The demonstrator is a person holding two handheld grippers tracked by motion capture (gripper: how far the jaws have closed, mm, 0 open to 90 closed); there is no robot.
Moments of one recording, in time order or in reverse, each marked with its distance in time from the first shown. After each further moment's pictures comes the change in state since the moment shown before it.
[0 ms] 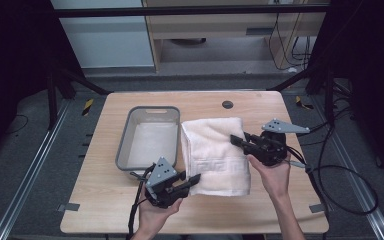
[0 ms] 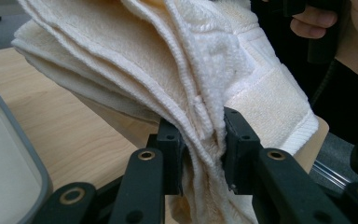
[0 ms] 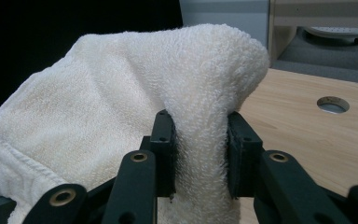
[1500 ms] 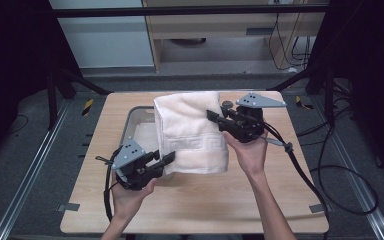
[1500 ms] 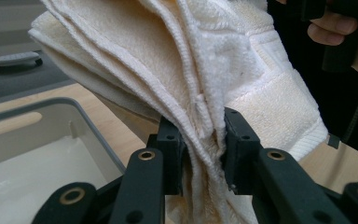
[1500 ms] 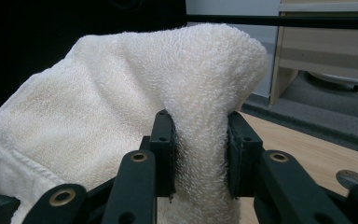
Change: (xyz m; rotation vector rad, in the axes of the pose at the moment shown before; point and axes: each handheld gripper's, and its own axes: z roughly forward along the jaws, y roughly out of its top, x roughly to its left) left arm 0.039 0.038 -0.049 -0.086 0.116 0.009; right arm 0.044 0.068 0.035 -0.092 0.010 -0.091
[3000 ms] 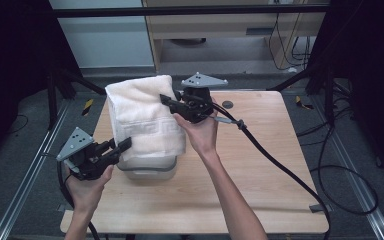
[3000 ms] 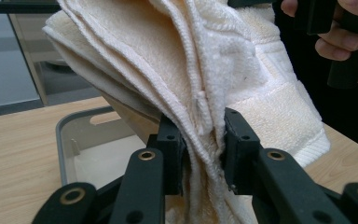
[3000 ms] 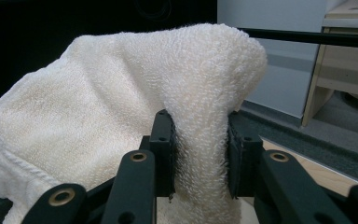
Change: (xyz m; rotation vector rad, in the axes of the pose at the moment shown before) left arm 0.066 0.004 -0.059 -0.046 0.172 -0.066; right arm 0.052 0.038 0.096 -0.026 0.095 -0.035
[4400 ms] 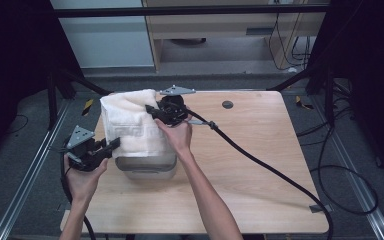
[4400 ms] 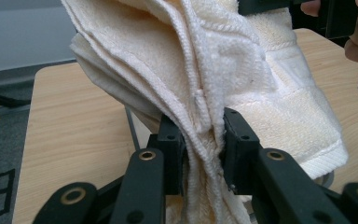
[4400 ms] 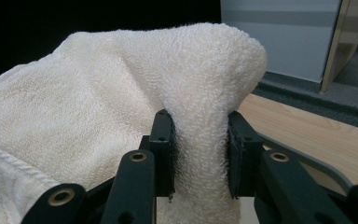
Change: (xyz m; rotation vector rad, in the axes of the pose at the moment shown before) left arm 0.056 -0.033 0.029 0.158 0.164 -0.021; right arm -0.012 -0.058 0.101 0.102 0.004 0.098
